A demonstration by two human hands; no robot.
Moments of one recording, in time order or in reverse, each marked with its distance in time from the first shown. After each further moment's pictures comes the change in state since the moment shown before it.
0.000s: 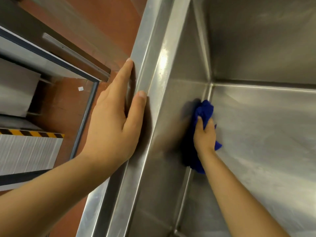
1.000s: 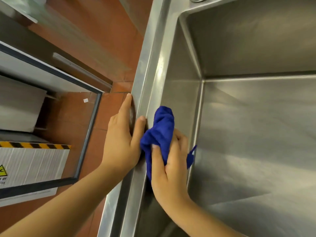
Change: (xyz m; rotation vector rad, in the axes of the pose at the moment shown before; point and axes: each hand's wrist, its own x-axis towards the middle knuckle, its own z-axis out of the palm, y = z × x) left_hand -0.069 -0.023 -0.006 0.015 -0.019 -0.019; right_hand -0.210 -0.098 -0.020 0.229 -0.141 -0.419
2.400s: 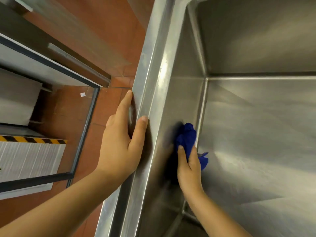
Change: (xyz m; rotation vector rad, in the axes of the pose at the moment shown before) left_hand 0.000 -0.005 -0.003 -0.076 0.011 0.006; right_hand 0.007 0.091 -0.019 0.063 -0.017 0.513
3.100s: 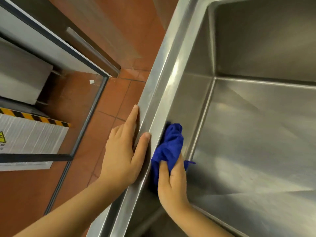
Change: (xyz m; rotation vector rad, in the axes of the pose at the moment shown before) left_hand -0.071 -0.032 0.000 0.097 -0.020 0.021; right_hand -0.088 -0.027 0.007 -0.133 -0.213 -0.272
